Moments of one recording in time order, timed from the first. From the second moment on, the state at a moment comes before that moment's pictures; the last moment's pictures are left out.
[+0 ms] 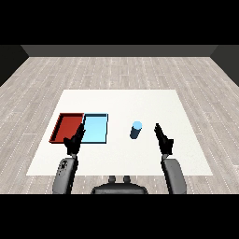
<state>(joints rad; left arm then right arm) 0.00 0.08 0.00 -1.54 0.04 -0.02 0.02 0.01 -0.09 0.02 -1.56 0.02 0.00 -0.01</state>
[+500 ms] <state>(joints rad) 0.00 0.06 0.03 -1.60 0.04 -0.01 -0.16 -0.10 -0.02 0.06 -1.47 -0.01 0.00 -0.13</state>
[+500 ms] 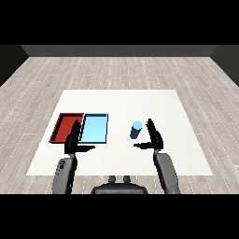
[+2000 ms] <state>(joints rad) 0.03 0.04 0.05 -1.56 0.02 -0.01 -0.39 -0.23 -0.01 0.02 -1.23 -0.08 0.01 -0.34</state>
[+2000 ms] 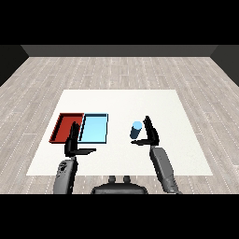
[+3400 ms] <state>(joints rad) 0.04 0.03 0.04 -1.58 0.00 0.02 -0.39 -0.52 -0.01 -0.09 -0.66 -0.20 -0.01 -0.48</state>
